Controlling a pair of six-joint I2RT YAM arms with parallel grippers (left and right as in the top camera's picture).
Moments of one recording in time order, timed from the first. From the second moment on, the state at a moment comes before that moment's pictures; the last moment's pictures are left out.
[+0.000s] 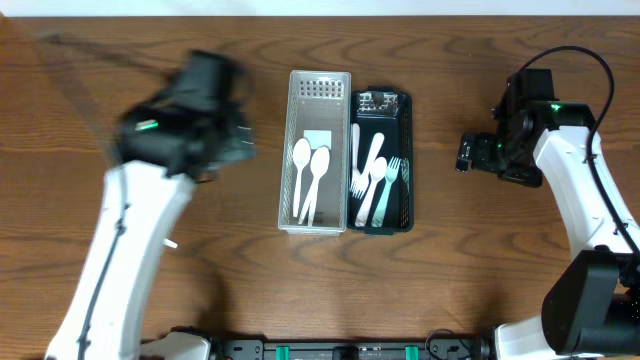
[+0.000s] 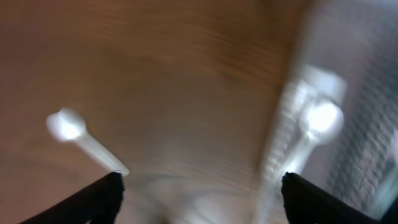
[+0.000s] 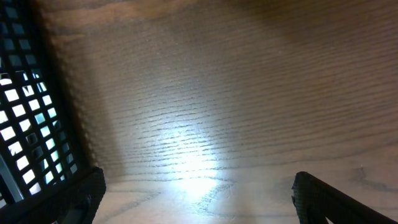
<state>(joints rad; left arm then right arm) -0.23 1.44 1.59 -1.32 -0.27 -0.52 -0.03 1.66 1.30 -1.06 -0.03 0.23</state>
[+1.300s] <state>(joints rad) 0.50 1.83 1.05 -0.81 0.02 -0.66 -0.03 1.66 1.30 -1.08 -0.03 0.22</state>
